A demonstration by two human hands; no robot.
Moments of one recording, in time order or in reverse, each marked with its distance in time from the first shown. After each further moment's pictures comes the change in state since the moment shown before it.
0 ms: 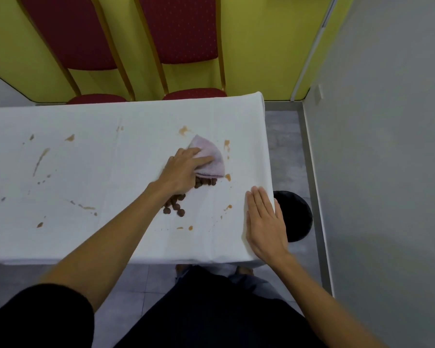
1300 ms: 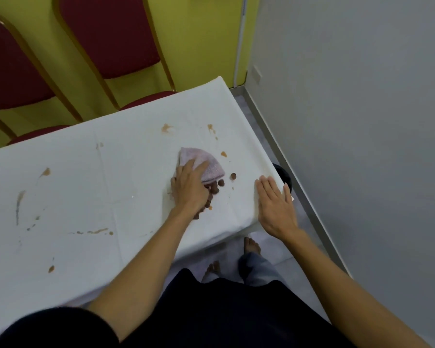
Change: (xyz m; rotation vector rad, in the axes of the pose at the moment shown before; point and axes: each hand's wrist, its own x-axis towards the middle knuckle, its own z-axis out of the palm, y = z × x) left_hand -0.078 0.006 0.030 -0.211 0.097 -0.070; right_hand -0.062 -0.070 -0.003 -0.090 -0.186 0.407
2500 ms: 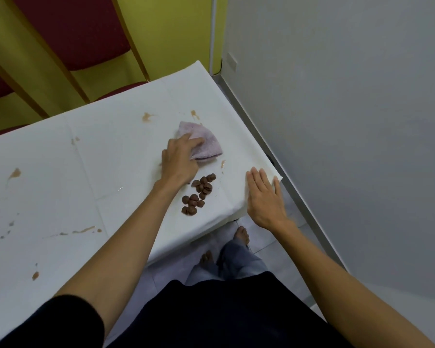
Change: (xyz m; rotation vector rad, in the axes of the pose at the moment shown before) left_hand 0.027 0.002 -0.024 -0.080 -0.078 0.230; right_hand -0.031 -0.029 0.000 0.065 -0.037 0.138
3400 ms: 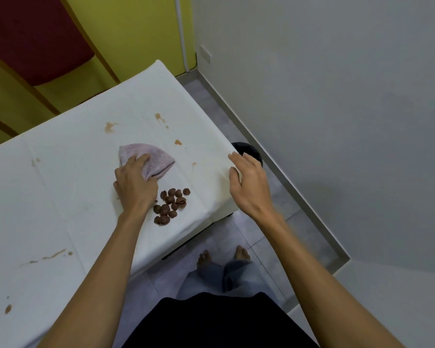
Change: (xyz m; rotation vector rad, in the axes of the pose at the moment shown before) left_hand -0.022 -0.012 0.021 0.013 0.193 -0.243; right_hand 0.000 0.012 -0.052 0.715 0.314 0.107
